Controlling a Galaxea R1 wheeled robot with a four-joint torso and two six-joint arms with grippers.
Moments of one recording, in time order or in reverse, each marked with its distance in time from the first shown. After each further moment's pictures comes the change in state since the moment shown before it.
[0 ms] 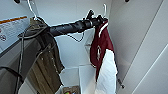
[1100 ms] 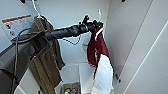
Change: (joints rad) left arm 0.051 -0.094 0.094 0.055 -0.004 0.010; right arm 0.003 0.000 0.000 0.000 0.003 0.000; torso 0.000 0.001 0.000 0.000
